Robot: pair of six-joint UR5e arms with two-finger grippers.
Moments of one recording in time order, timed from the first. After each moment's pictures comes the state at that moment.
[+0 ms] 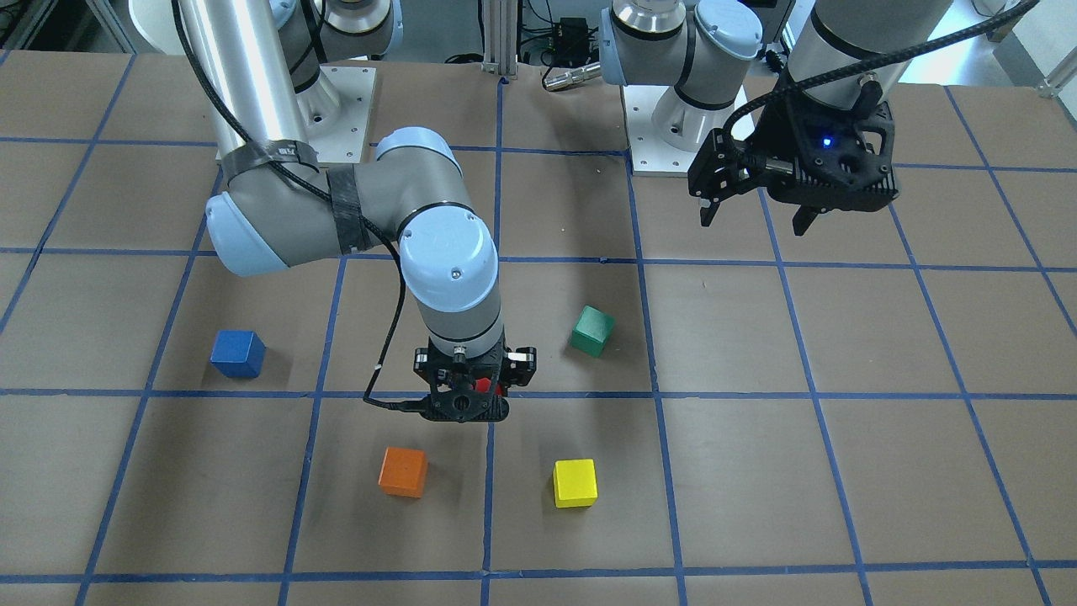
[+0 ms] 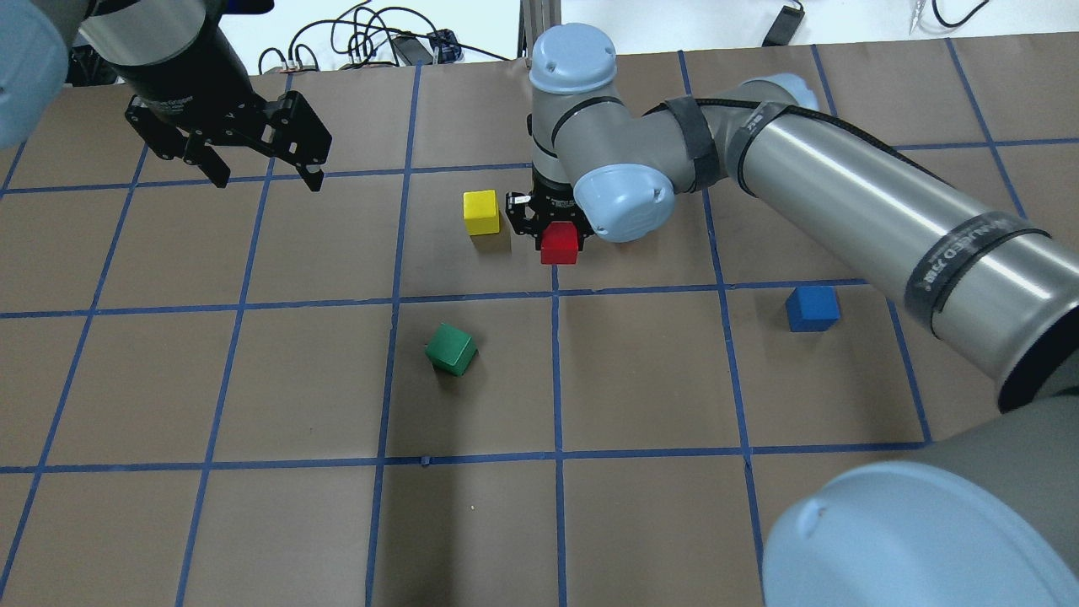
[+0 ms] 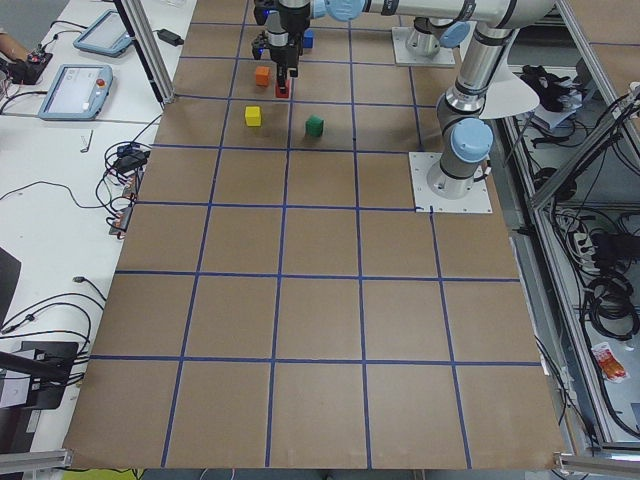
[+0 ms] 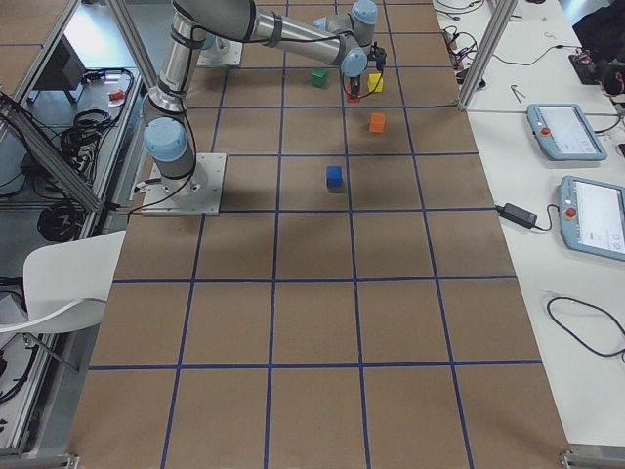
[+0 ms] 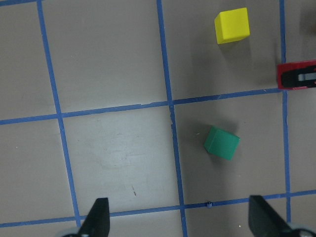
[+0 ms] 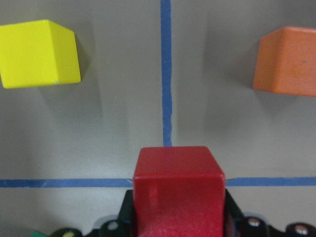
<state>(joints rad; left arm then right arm) -1.55 -1.61 -1.48 -1.62 1.58 0.12 1.89 -1.07 1.48 -1.97 -1.50 0.35</state>
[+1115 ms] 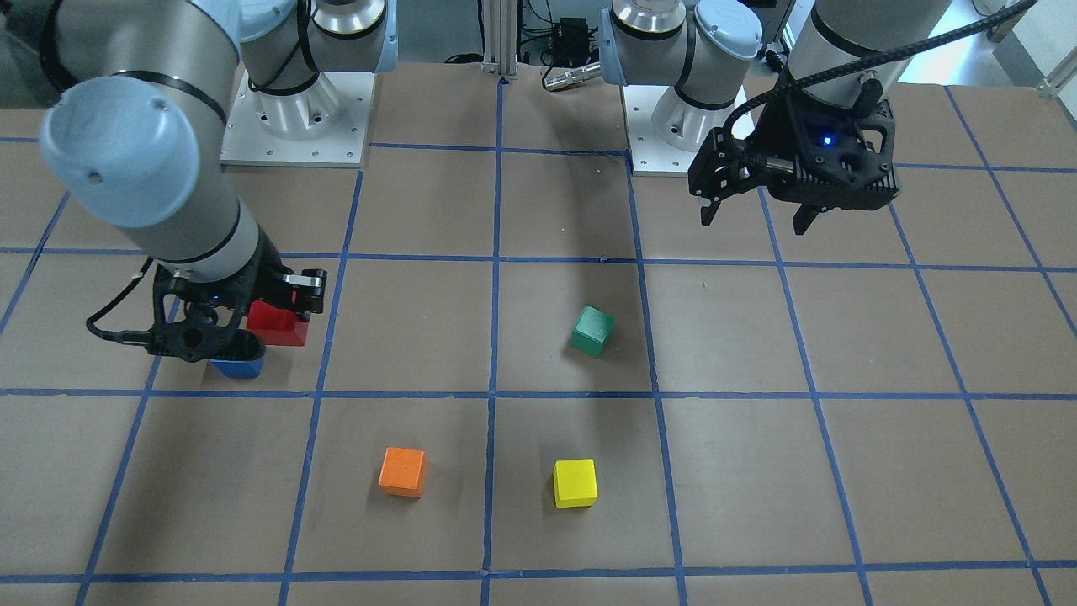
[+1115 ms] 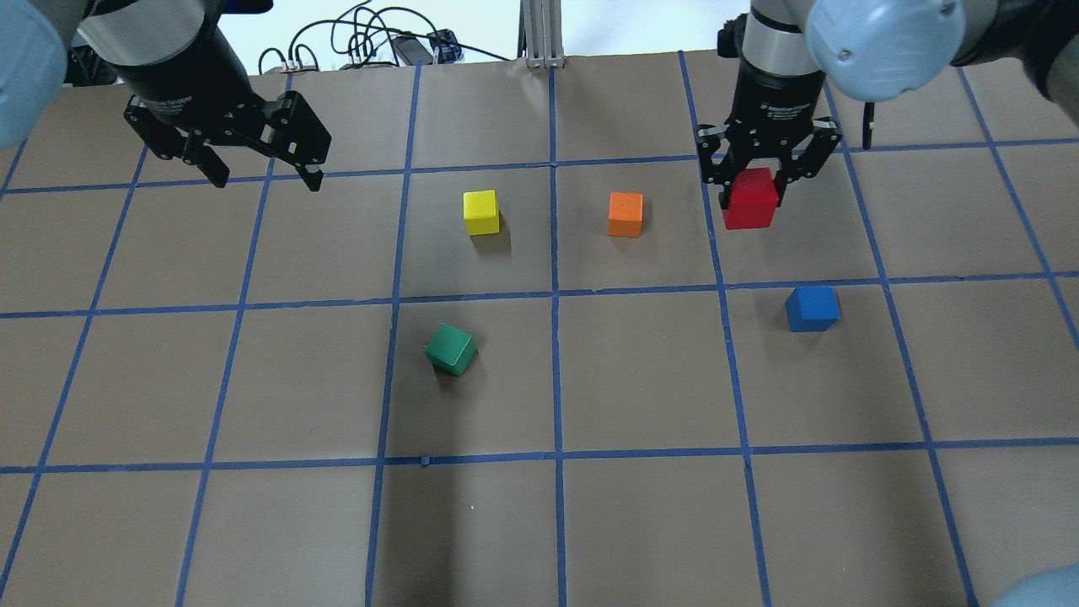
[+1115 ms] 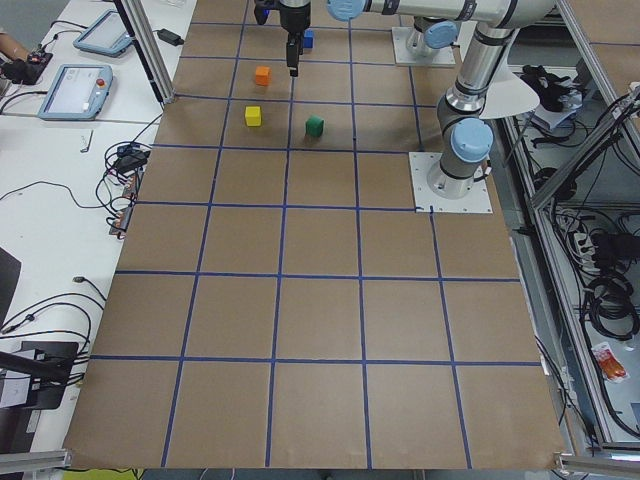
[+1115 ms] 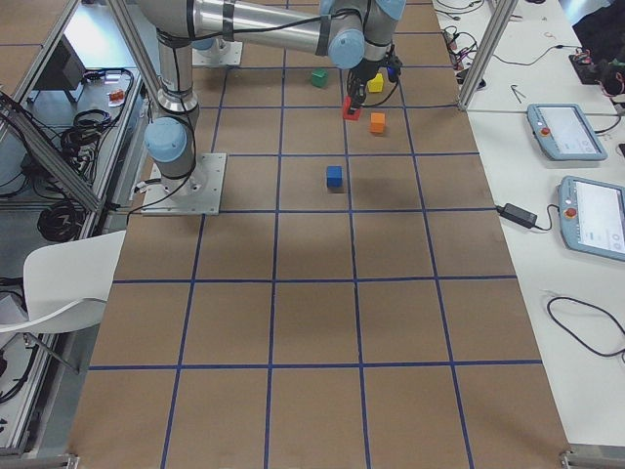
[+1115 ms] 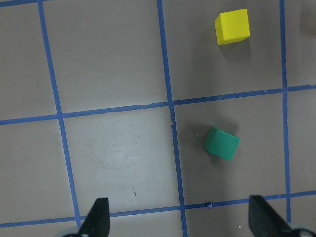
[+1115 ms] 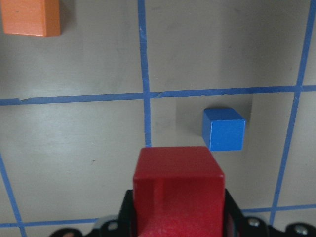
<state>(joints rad) -1.55 -1.60 -1.48 -1.62 1.58 0.12 1.52 -1.32 1.51 -1.54 -1.62 -0.02</state>
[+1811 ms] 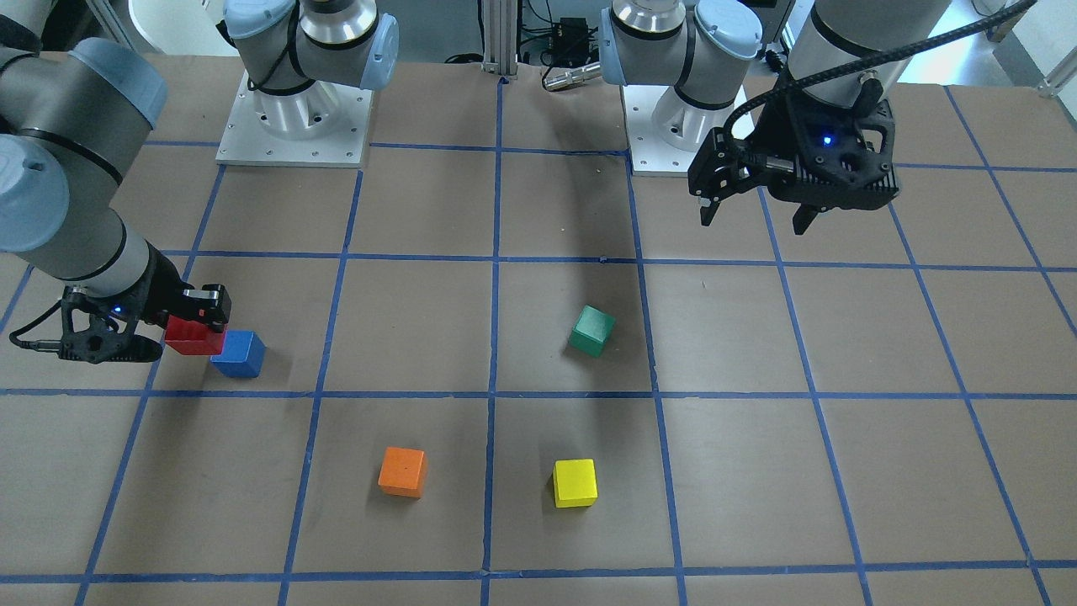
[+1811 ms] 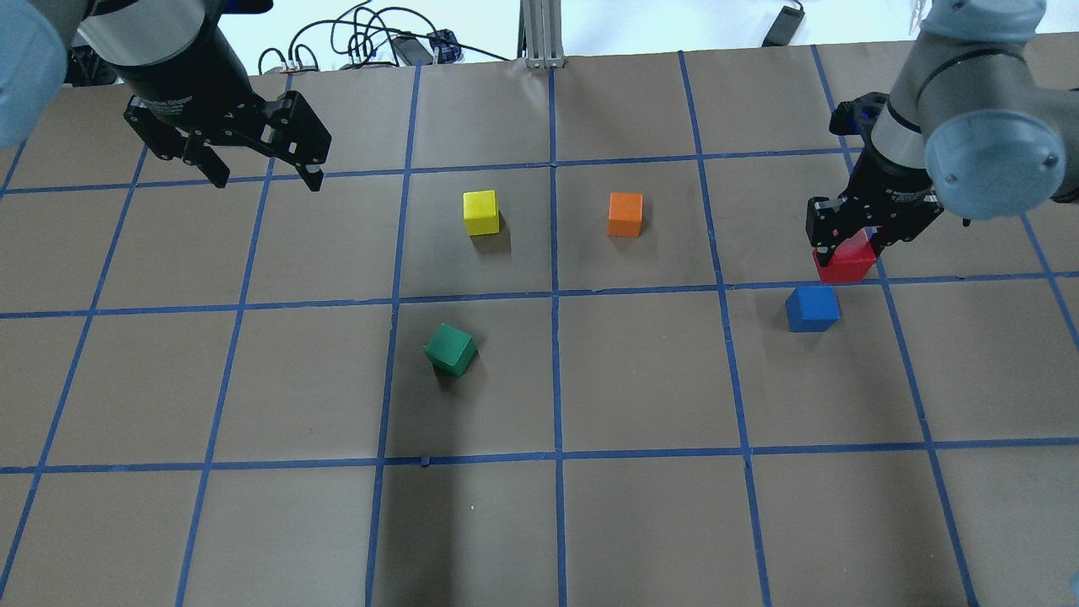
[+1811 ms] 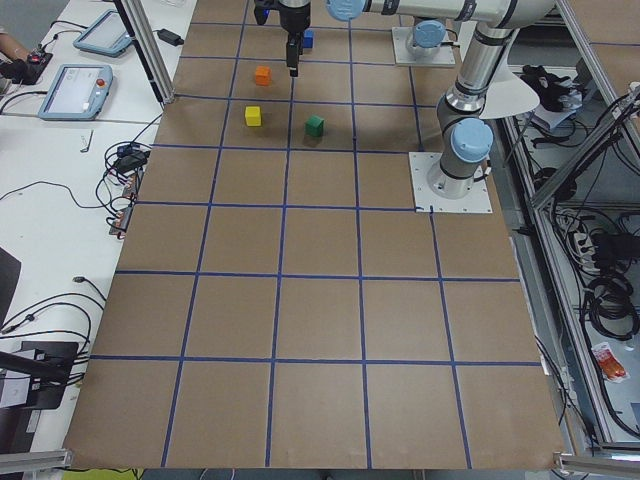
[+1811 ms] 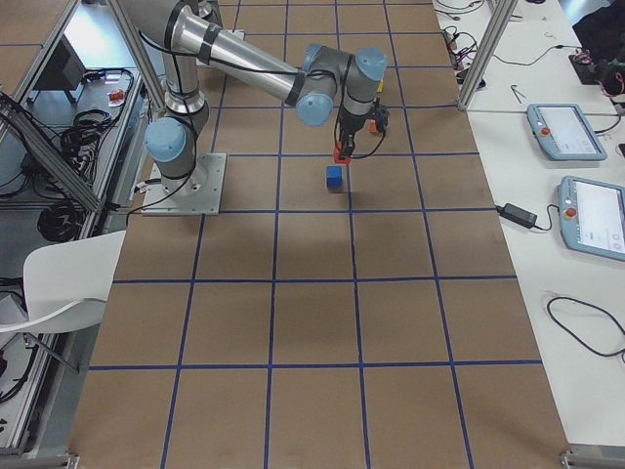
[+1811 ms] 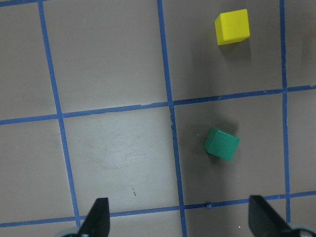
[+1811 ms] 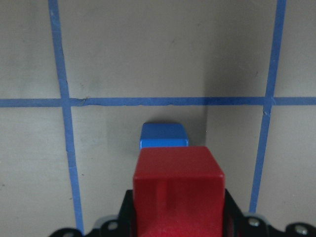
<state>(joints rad) -1.55 -1.60 -1.48 -1.62 1.58 0.12 1.34 -1.37 1.82 -1.90 -1.61 -0.24</state>
